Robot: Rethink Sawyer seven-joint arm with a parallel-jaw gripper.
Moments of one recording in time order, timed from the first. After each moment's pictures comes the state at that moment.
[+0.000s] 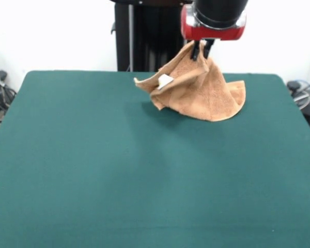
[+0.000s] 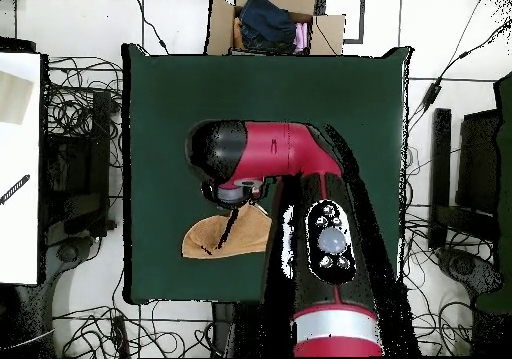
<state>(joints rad) -0.20 -0.71 0.13 1.51 -0.19 1.19 1.64</state>
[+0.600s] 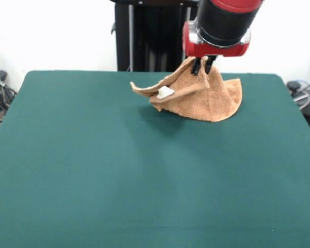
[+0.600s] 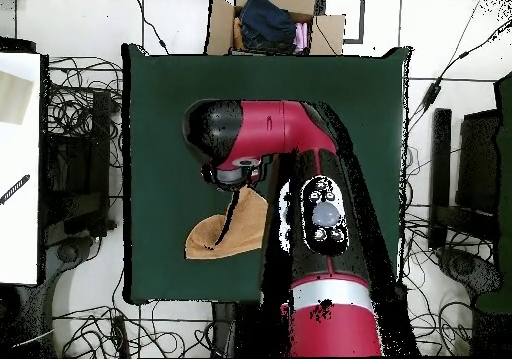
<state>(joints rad) -0.20 -0.64 0.15 1.39 -0.22 1.24 1.64</state>
